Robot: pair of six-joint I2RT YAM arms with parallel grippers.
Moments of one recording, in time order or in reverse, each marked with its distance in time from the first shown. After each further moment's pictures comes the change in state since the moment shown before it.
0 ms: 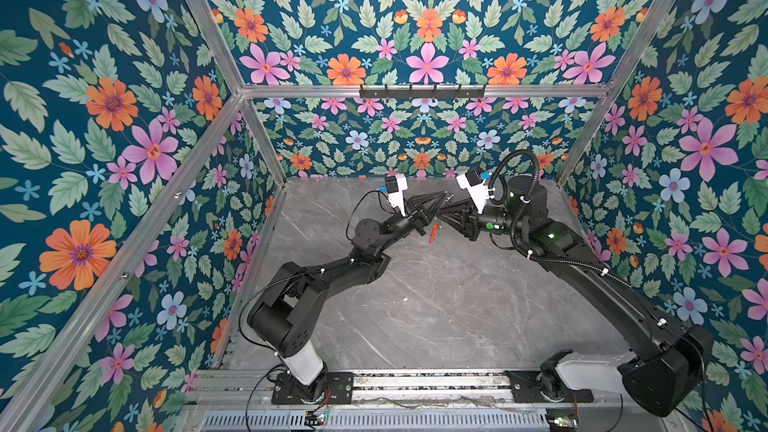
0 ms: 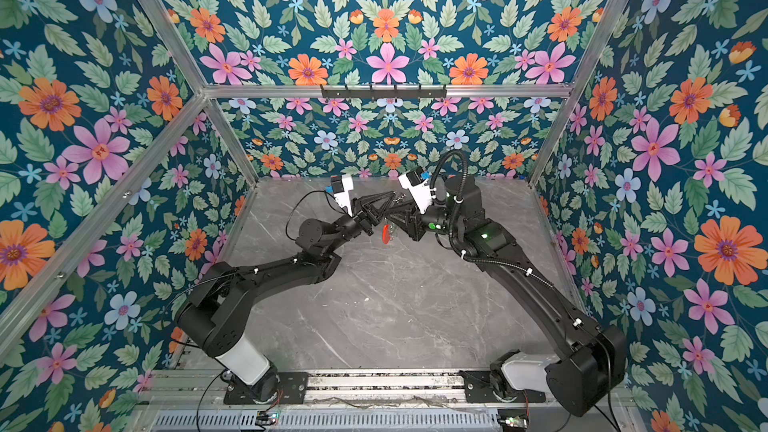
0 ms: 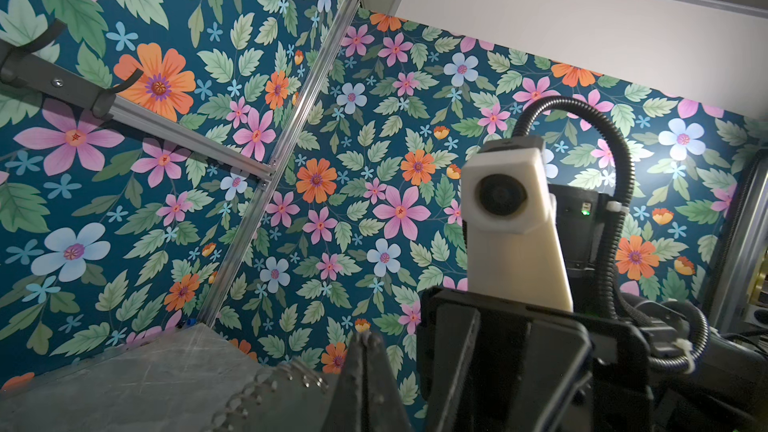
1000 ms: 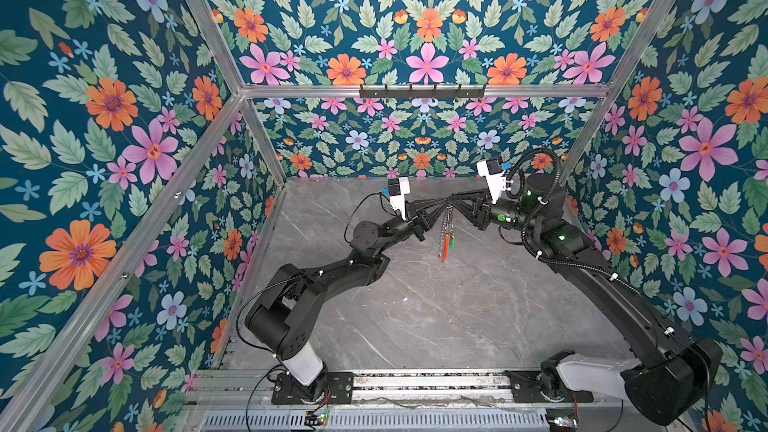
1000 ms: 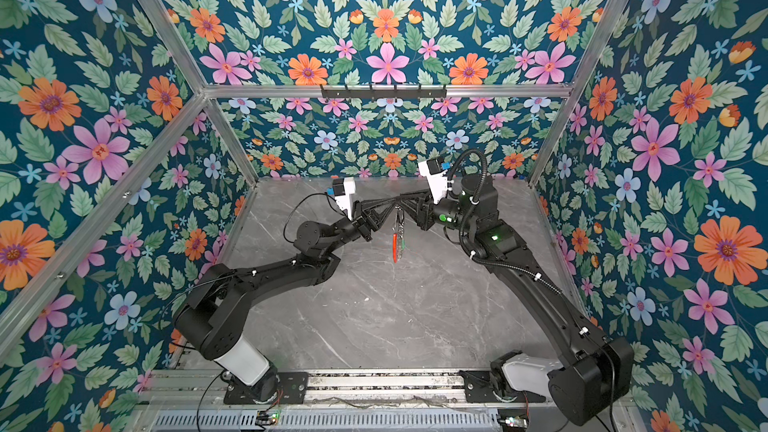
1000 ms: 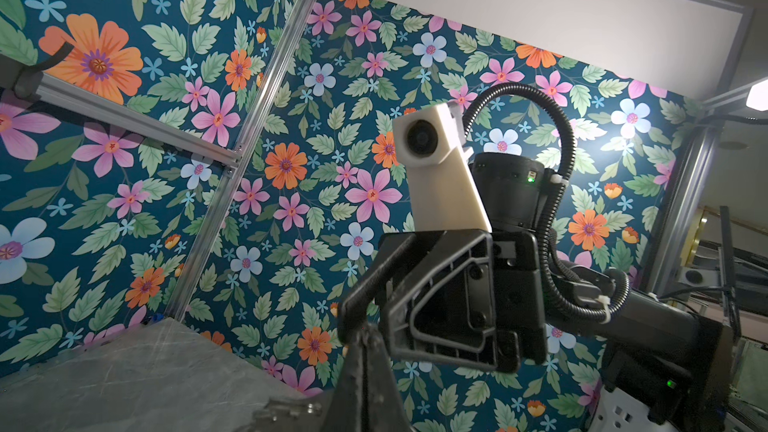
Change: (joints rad) left arm -0.007 -0.018 -0.018 0.021 0.096 -0.019; right arm -0.071 -0.018 -0.018 0.131 -0.008 0.182
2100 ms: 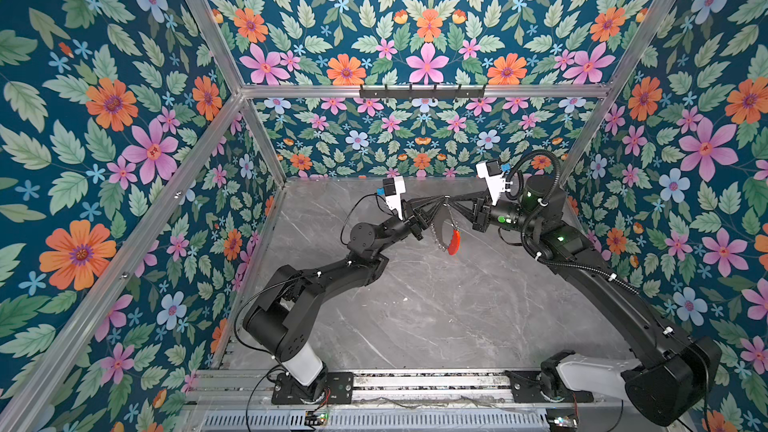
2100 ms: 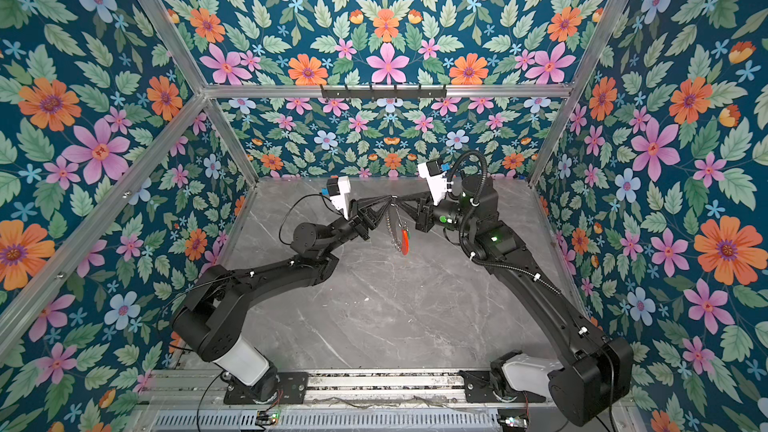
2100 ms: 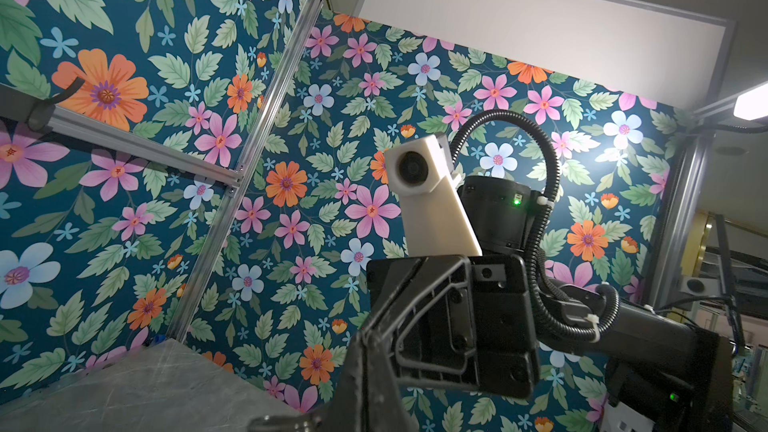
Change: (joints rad) left arm 0.005 -0.011 -0.008 0.042 -0.023 -0.001; right arm -0.001 -0.003 -0.020 0.032 -0.042 0.020
